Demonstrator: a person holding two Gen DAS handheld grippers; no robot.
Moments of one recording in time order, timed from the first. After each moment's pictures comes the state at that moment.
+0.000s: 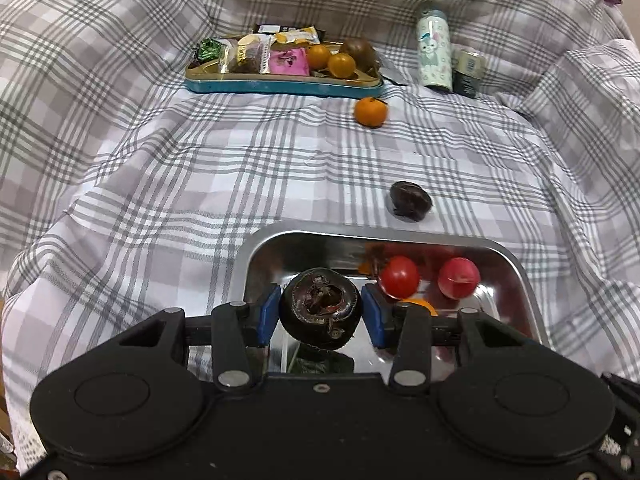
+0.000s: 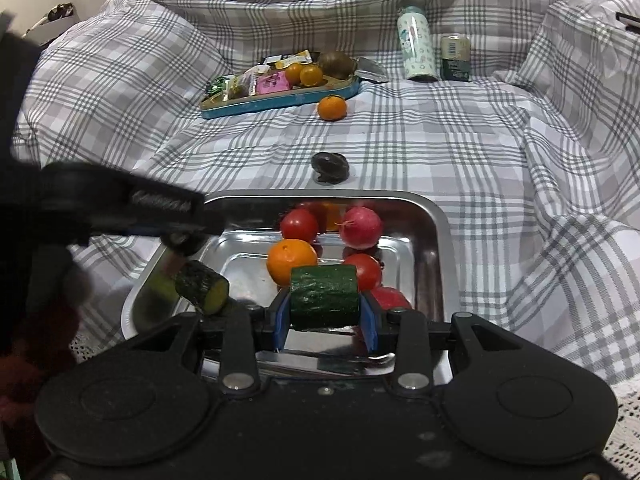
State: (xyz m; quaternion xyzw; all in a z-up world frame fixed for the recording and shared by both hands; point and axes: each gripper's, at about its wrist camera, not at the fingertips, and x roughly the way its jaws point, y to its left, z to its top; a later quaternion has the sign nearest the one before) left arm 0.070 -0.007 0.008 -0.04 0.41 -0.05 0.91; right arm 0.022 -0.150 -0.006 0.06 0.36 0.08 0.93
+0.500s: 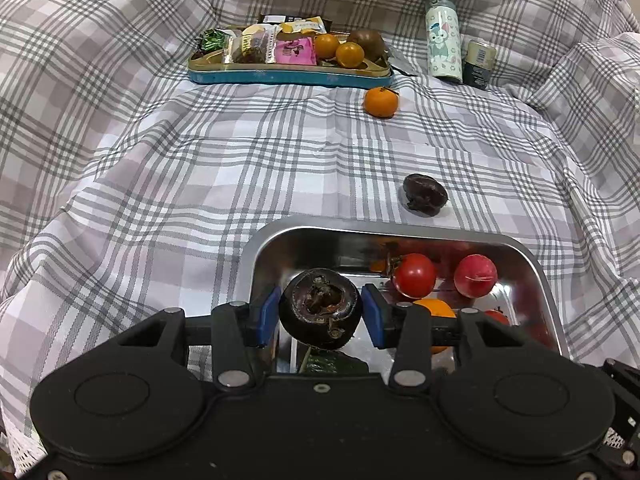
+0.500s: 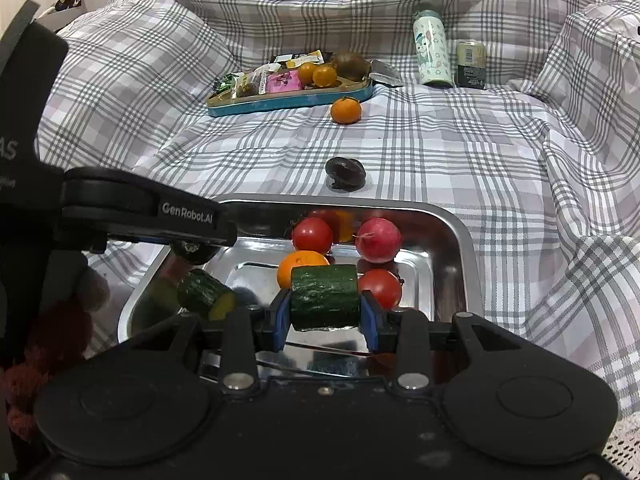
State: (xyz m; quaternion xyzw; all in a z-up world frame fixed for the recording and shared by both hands) left arm 0.076 -0.005 0.001 -0.03 0.42 -0.04 0.91; right arm 0.039 -0.144 -0.010 0.05 0.36 0.08 0.93
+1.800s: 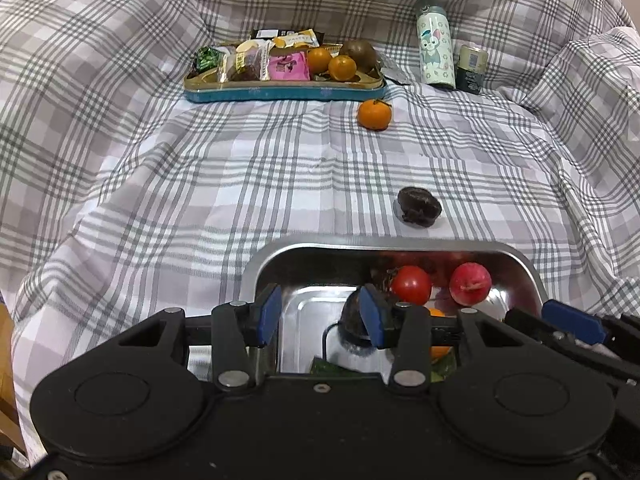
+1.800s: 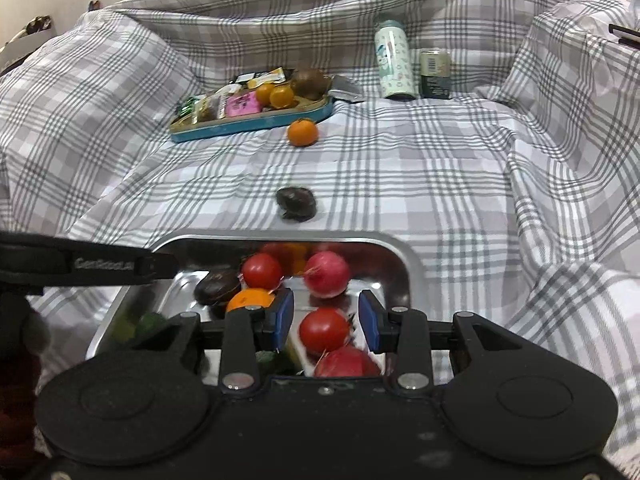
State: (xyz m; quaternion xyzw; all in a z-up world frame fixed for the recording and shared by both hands) left arm 0.079 -0.009 0.013 -0.01 0.40 -0.04 0.91; right arm 0.058 -0.170 -0.003 0.06 0.34 0.04 0.94
